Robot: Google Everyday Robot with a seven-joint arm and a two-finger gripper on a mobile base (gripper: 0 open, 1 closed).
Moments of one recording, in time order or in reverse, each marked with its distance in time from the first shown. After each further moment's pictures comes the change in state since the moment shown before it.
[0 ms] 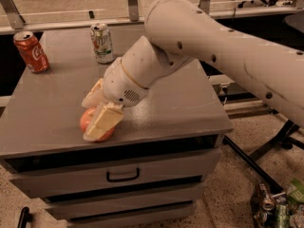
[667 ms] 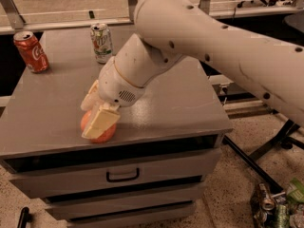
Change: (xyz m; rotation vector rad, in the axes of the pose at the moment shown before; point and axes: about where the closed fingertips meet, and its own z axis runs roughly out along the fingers) arm -0.001 0.001 0.002 0.020 0.083 -0.025
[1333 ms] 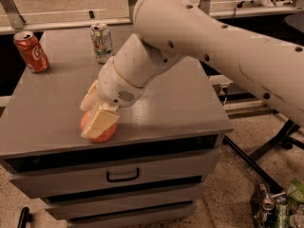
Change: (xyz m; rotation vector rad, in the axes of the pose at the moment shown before) arm -0.001 0.001 0.000 0.001 0.004 -0.004
